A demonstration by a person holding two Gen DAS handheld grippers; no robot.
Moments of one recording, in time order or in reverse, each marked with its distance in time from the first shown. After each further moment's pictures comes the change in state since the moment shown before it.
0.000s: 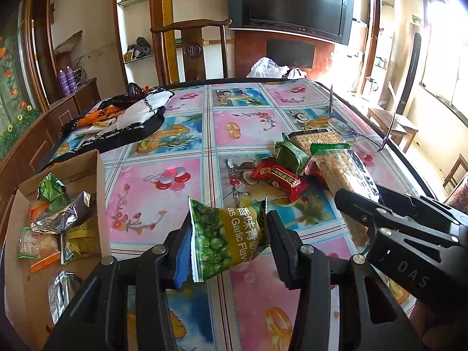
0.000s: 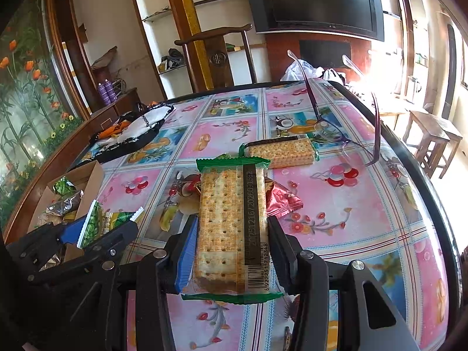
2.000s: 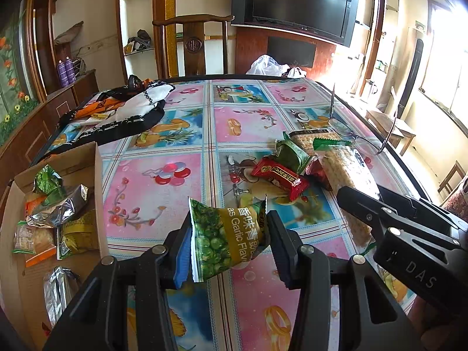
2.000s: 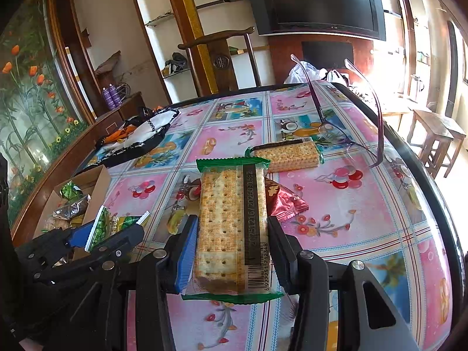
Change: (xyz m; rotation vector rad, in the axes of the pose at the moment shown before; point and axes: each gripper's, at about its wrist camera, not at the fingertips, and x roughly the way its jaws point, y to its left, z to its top) left arm 0.003 0.006 0.001 -0.022 0.020 -0.016; right arm -0.004 0.002 0.000 0.007 -0.018 0.024
